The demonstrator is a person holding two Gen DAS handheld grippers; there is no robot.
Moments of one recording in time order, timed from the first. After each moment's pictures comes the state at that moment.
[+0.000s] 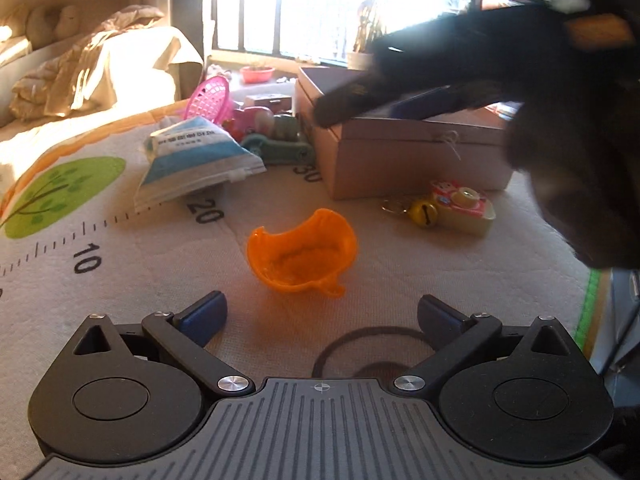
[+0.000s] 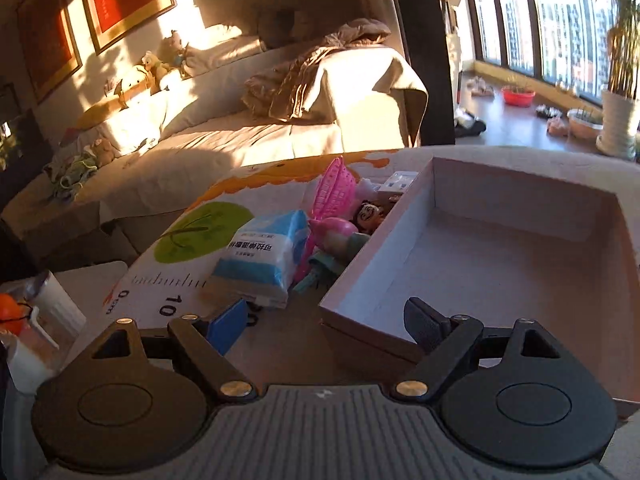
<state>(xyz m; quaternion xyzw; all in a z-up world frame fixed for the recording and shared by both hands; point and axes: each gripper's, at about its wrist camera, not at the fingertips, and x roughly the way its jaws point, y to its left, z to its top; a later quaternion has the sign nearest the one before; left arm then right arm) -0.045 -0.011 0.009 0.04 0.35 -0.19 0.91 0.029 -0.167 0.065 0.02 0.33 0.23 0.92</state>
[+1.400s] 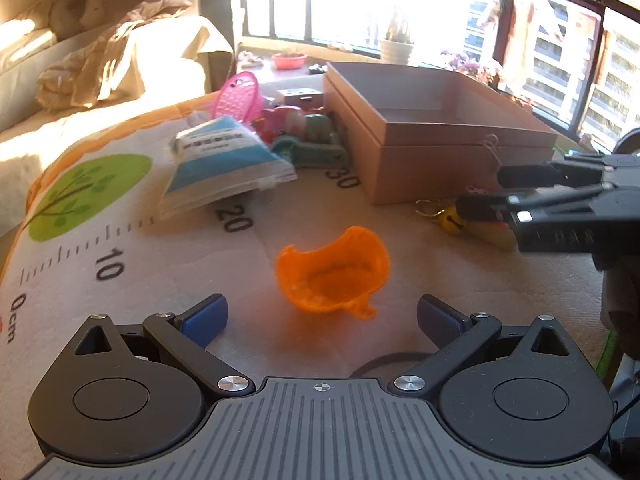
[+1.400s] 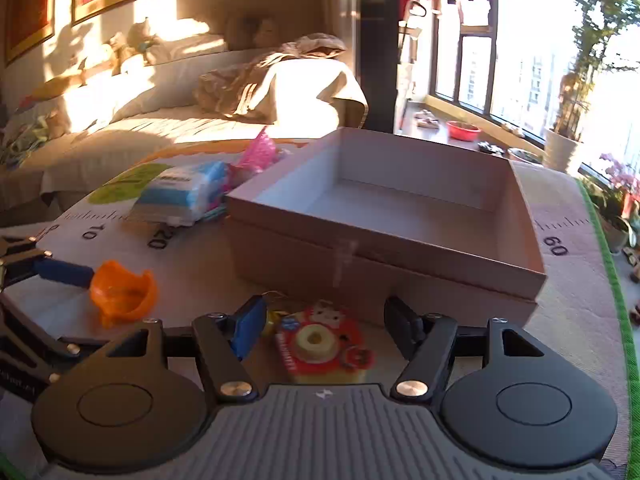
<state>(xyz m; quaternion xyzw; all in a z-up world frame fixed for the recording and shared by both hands) -0.030 -0.012 0.015 0.04 0.37 -0.14 0.92 -0.023 -0.209 0.020 -0.05 0.30 0.16 0.94</state>
